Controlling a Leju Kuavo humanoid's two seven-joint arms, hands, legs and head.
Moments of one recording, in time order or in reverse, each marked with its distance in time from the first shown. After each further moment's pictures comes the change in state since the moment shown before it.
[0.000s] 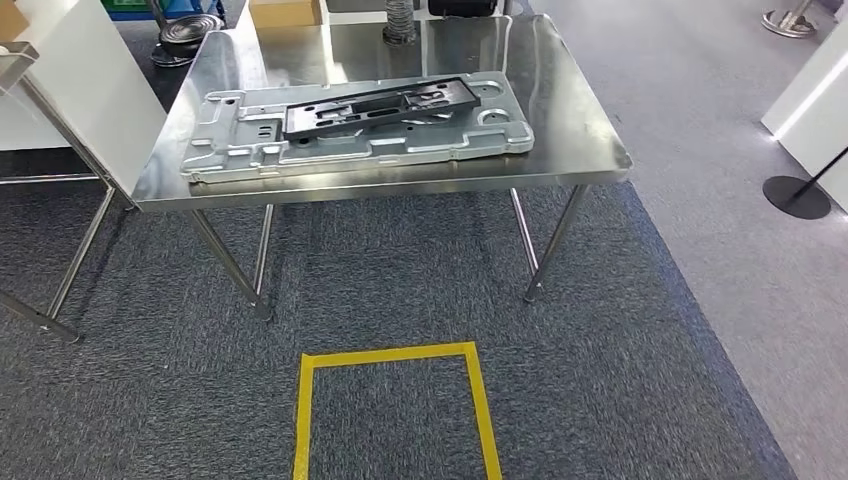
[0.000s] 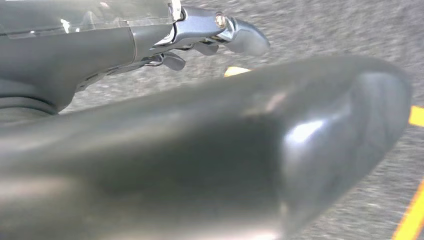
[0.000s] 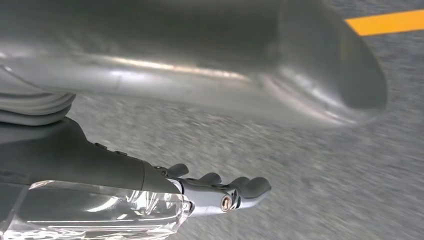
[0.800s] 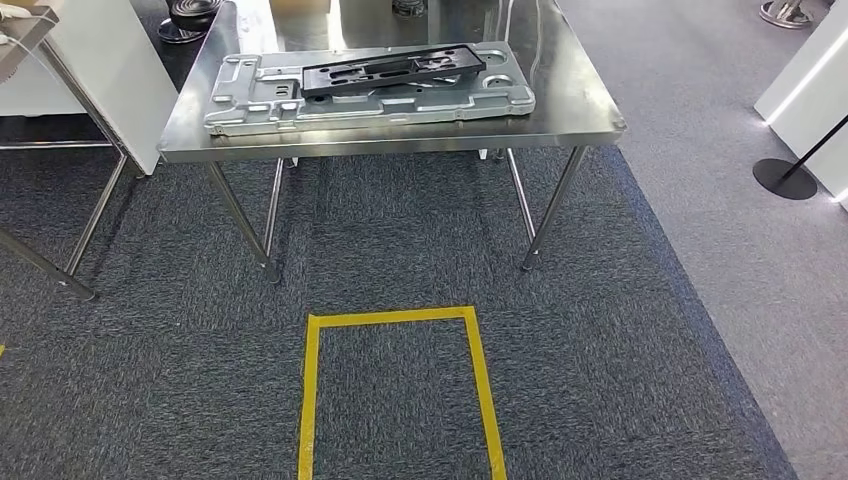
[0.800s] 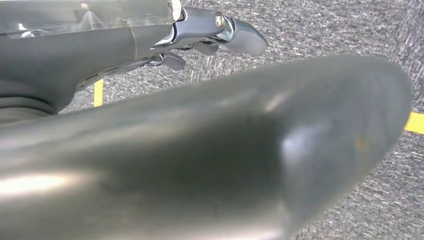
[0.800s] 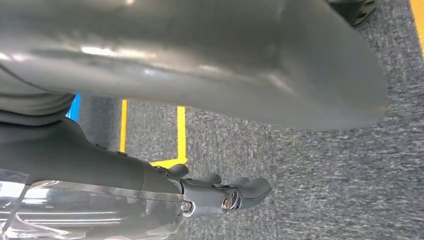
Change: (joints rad) left arm -0.010 0.004 -0.001 0.000 -0.023 0.027 0.147; right arm -0.009 0.006 -0.054 0.042 -0.071 0.360 0.369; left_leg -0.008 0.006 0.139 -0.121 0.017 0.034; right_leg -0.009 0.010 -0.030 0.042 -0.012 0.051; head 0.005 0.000
